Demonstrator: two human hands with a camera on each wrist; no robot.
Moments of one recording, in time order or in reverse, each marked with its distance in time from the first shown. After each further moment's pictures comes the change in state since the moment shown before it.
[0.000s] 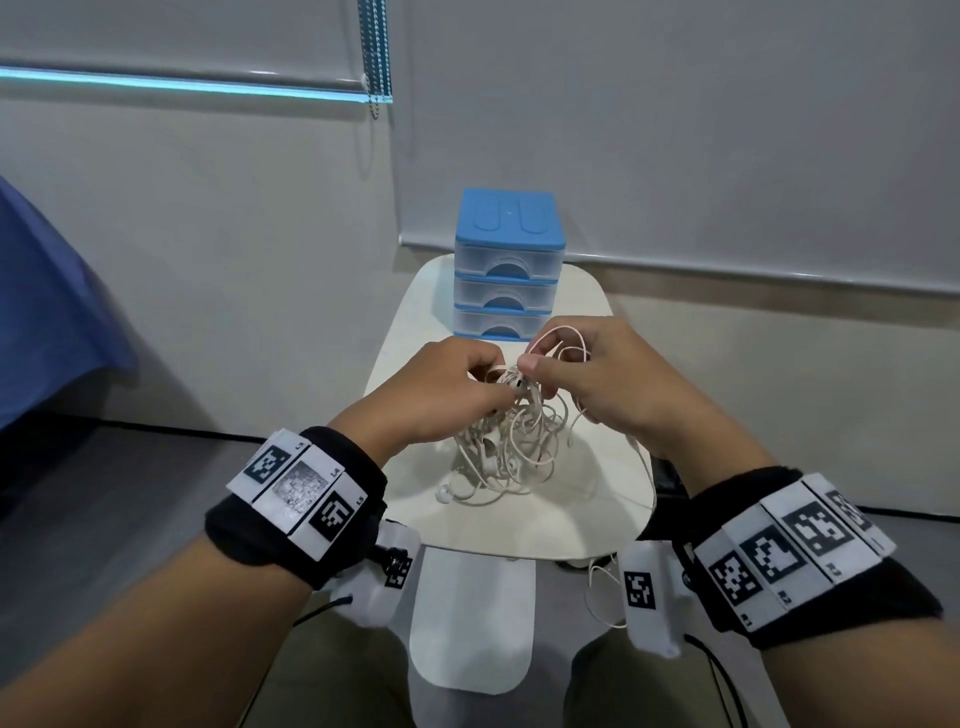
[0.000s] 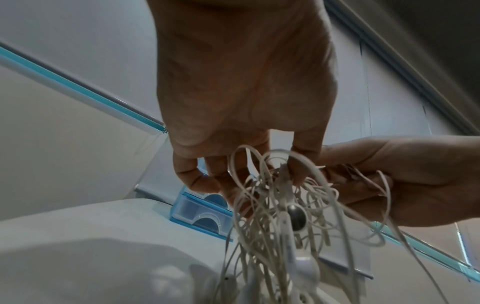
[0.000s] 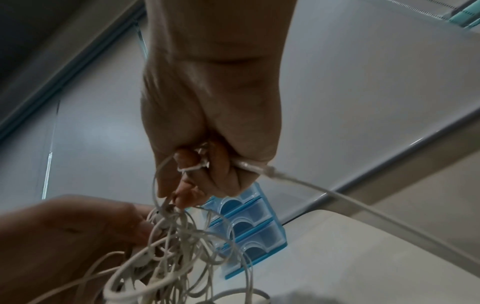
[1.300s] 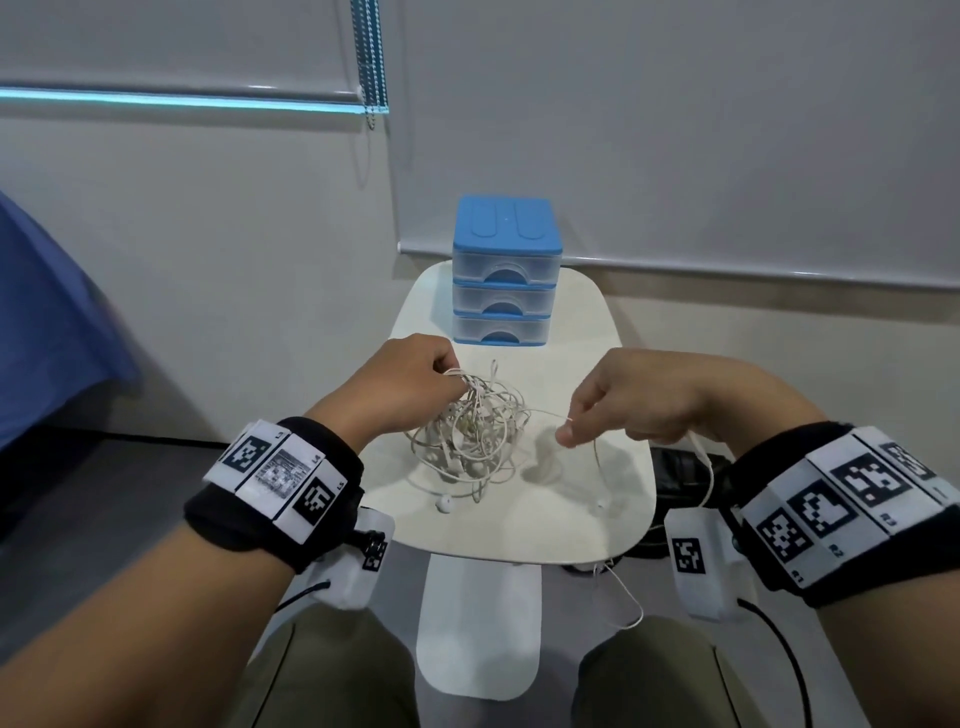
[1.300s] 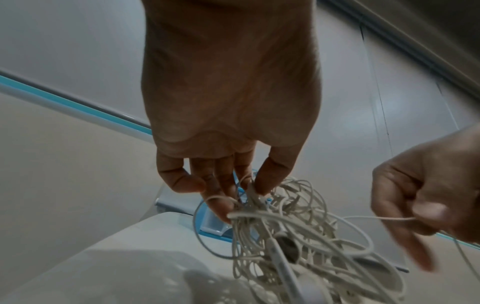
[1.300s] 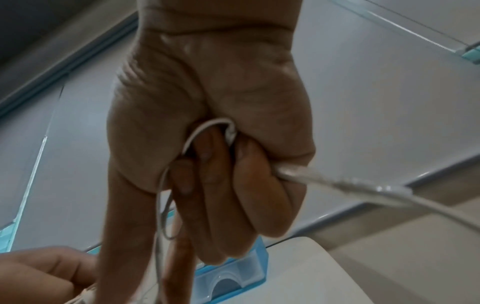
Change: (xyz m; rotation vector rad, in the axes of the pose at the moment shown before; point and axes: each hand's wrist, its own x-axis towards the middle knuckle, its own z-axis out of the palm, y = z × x) left_hand 0.008 -0.011 -0.022 0.243 0.103 -0.133; right_hand 0.000 -0.008 -0.036 -0.384 -0.467 0.386
